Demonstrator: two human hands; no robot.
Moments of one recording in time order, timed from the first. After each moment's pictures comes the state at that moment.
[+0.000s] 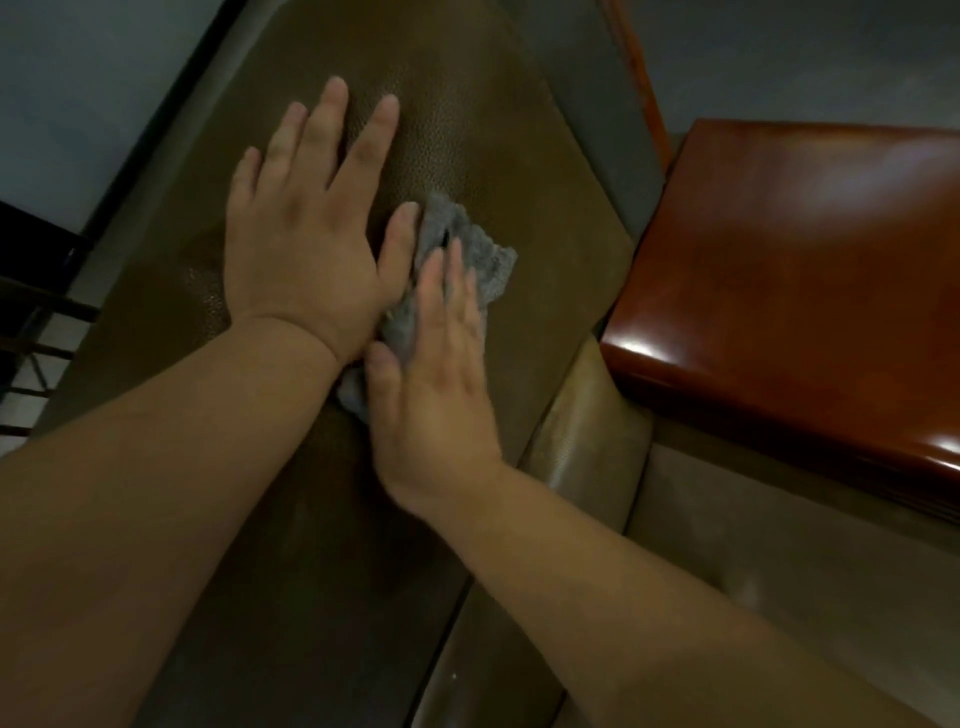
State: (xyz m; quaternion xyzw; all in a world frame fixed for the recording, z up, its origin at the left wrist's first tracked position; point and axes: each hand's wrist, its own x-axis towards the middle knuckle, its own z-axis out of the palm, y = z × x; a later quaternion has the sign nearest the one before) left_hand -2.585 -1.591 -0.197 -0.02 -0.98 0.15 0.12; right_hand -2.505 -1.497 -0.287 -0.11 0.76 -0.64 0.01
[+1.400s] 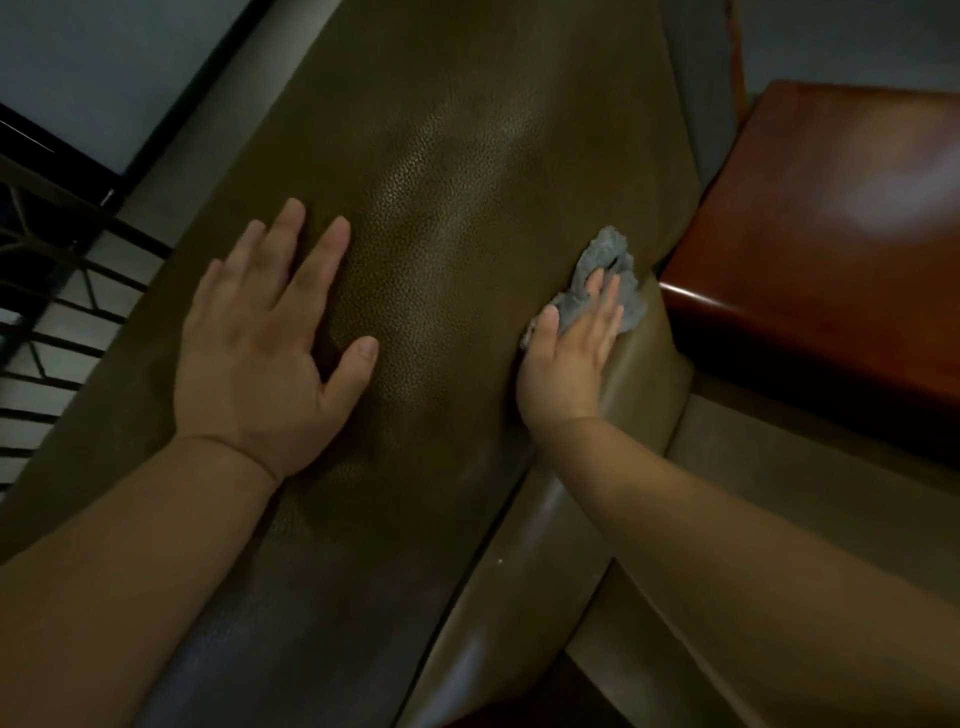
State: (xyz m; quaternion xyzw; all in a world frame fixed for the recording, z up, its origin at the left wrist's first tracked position) left_hand -2.382 -1.671 -0.180 0.02 -1.00 0.08 0.04; right_hand -2.461 -1.501 -0.374 0.09 0.77 -0.63 0.05
